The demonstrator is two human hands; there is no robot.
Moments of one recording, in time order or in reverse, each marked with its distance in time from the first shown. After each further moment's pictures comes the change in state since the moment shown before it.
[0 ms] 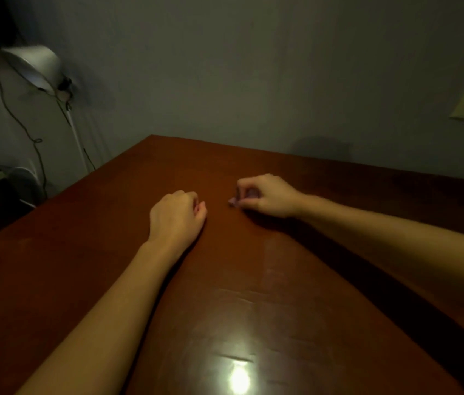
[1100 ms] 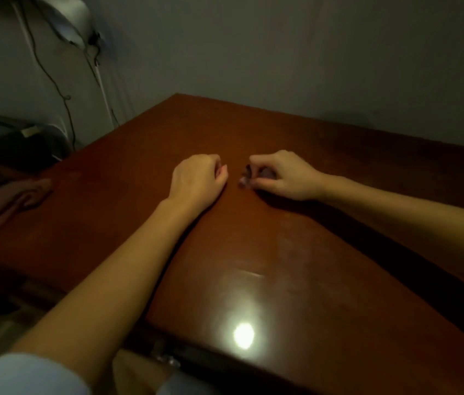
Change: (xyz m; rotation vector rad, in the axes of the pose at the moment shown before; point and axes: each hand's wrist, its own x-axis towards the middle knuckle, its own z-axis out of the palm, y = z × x) left_hand -0.036 -0.007 -0.016 -0.030 0.027 0.064; right_hand -0.041 -0.042 0.021 -0.022 0.024 -0.181
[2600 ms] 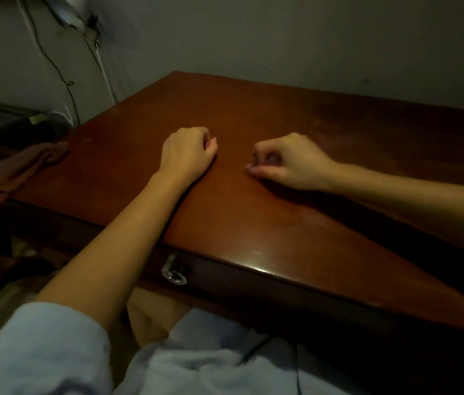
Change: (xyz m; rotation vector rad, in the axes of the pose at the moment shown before) left_hand -0.044 0.000 -0.017 -0.008 0.009 -0.036; right_hand -0.075 -0.052 0.008 -0.082 0.123 0.062
